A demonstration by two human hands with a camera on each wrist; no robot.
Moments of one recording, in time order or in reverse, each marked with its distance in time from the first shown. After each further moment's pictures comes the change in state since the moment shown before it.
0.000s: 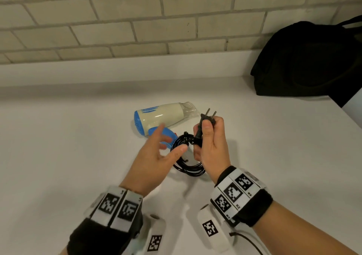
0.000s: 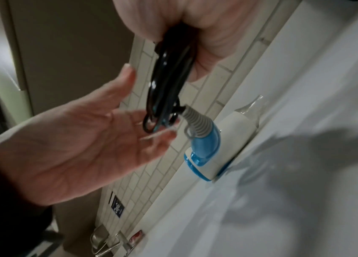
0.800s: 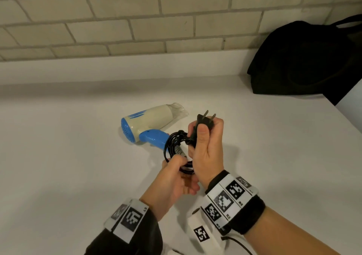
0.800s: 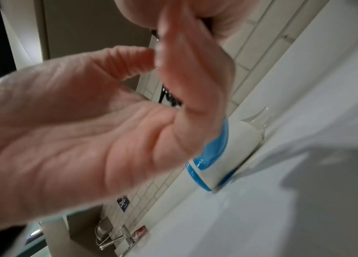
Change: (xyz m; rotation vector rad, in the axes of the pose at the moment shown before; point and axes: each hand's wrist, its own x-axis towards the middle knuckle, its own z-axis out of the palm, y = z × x) left_hand -0.015 -0.007 0.037 -0.694 -0.270 -0.417; right_hand -0.015 0.000 0.014 -0.061 0.057 -0.245
